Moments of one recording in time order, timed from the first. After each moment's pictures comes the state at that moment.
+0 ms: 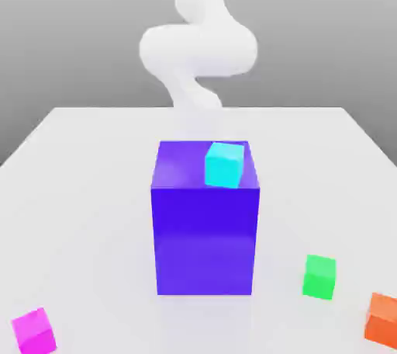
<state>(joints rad) 0.04 -0.71 -0.06 -2.30 0.02 2.32 0.71</state>
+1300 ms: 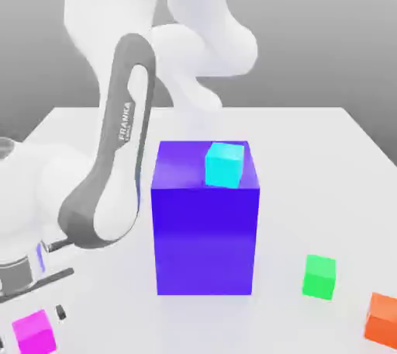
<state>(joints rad) -0.09 0.56 -0.34 -2.21 0.44 2.71 -0.60</state>
